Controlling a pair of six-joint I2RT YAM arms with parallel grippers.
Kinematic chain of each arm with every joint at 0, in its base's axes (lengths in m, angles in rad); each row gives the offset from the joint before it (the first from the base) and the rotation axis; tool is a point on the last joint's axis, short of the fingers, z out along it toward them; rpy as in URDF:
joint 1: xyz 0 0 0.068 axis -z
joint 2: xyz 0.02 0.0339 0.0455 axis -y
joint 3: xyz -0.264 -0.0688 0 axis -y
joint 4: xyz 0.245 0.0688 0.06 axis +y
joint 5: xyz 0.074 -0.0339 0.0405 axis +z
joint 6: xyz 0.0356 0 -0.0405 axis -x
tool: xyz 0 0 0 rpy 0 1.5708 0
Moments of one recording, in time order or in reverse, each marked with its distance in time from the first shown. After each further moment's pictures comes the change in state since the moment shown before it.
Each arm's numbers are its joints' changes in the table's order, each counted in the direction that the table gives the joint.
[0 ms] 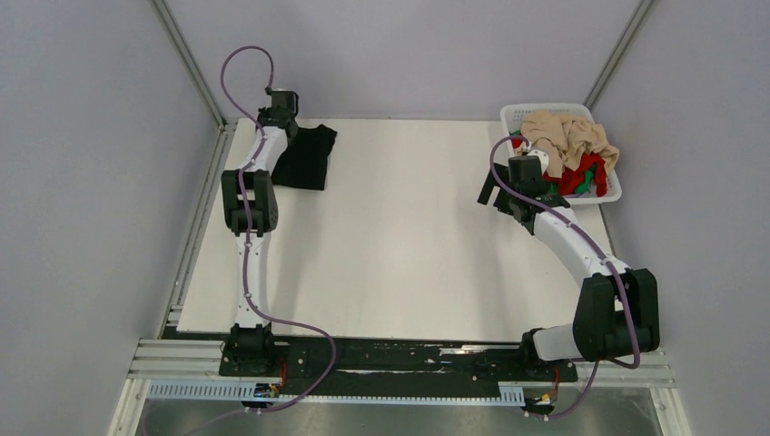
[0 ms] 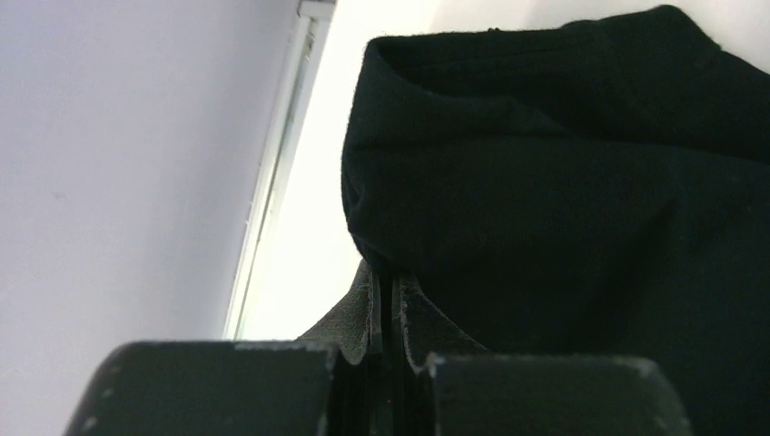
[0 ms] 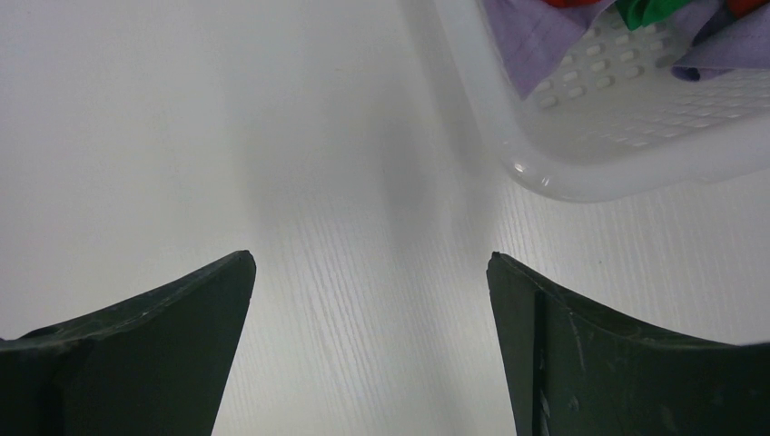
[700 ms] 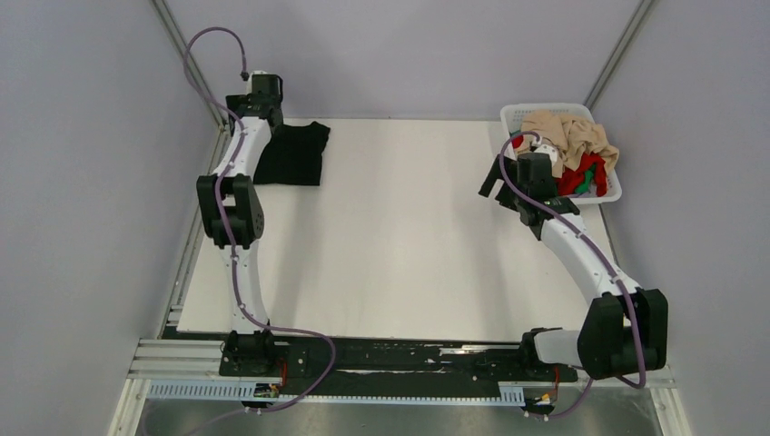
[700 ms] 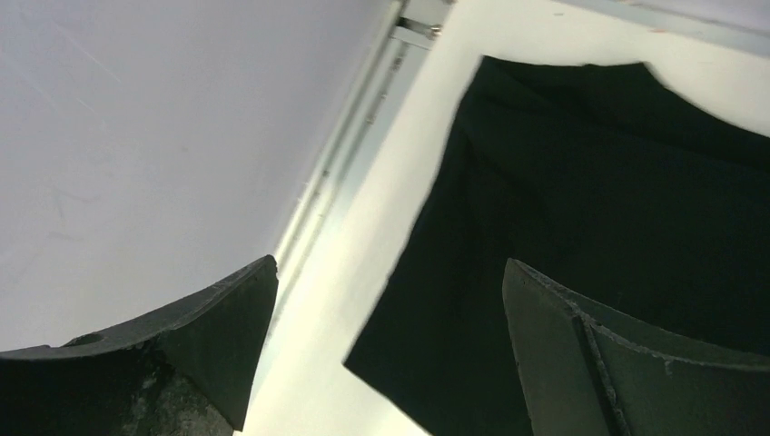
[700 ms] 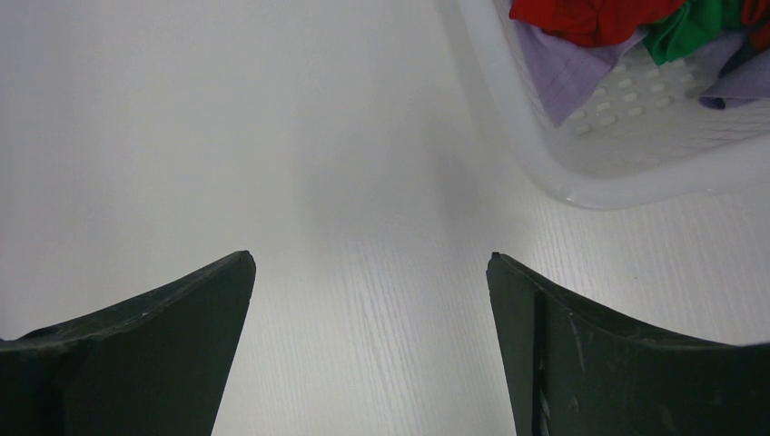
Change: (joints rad) left arm -0.018 0.202 -0.069 0.094 0.002 0.148; right arm 0.009 0.048 0.010 -0.030 0.052 -0.037
